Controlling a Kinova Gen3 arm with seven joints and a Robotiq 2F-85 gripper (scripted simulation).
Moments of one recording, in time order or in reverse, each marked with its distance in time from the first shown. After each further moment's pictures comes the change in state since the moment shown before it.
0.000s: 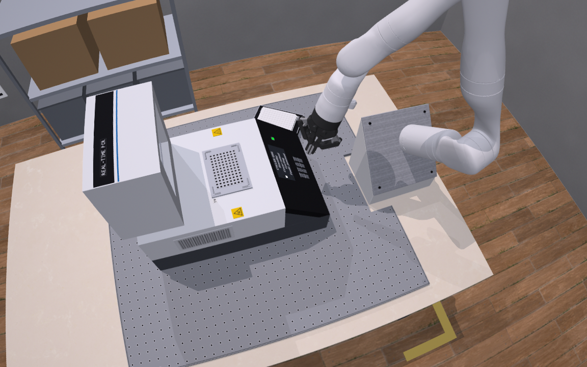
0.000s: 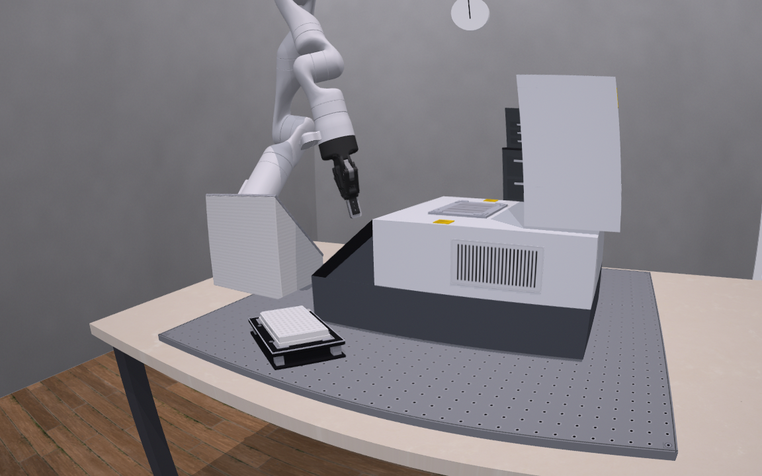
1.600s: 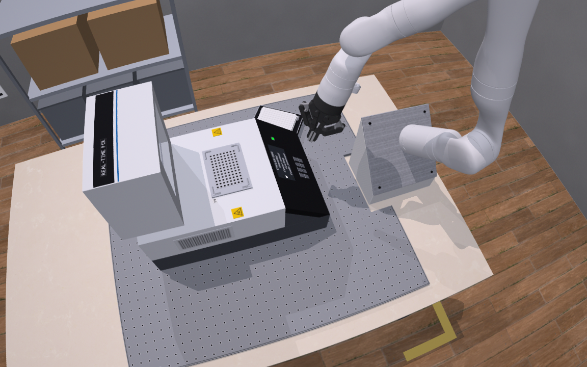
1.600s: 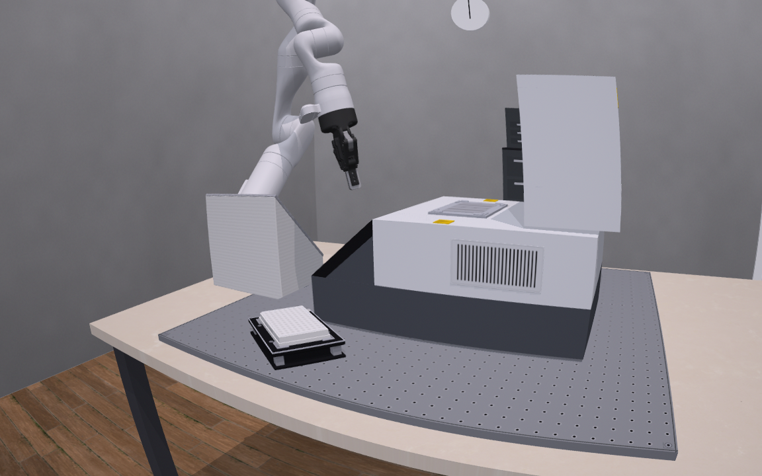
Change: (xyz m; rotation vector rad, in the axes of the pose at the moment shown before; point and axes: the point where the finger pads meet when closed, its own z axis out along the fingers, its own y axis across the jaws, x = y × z) arm -0.010 -0.010 -0.054 -0.001 0.000 0.000
